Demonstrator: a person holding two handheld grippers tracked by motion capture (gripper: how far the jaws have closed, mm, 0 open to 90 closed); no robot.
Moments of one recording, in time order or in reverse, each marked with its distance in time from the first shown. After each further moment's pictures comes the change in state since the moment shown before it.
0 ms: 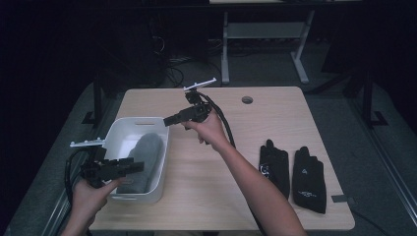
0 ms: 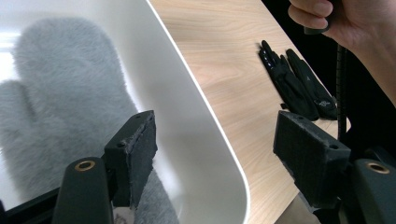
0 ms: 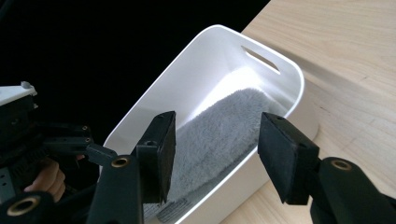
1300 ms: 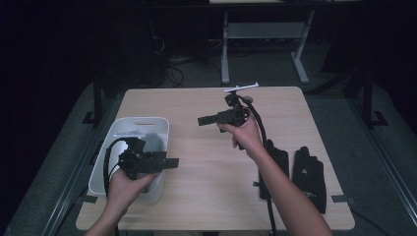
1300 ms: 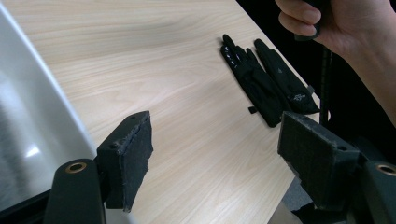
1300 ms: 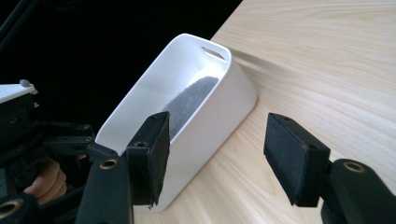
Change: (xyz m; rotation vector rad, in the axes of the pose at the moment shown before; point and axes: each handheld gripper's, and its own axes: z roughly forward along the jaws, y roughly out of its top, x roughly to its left) left arm -0.056 0.023 0.063 0.071 -0.082 0.116; right arm -0.030 -0.045 -0.088 -0.104 -0.039 0.051
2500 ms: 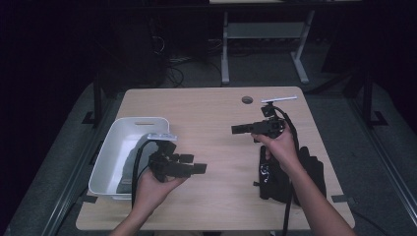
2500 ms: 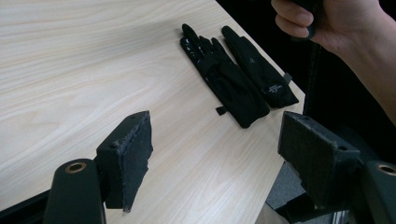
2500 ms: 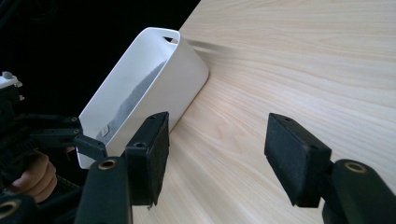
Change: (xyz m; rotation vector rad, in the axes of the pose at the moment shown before) left arm -0.037 0.006 0.055 0.041 -0.086 0.074; right arm -0.032 -0.050 -0.079 -0.056 -0.091 0.063
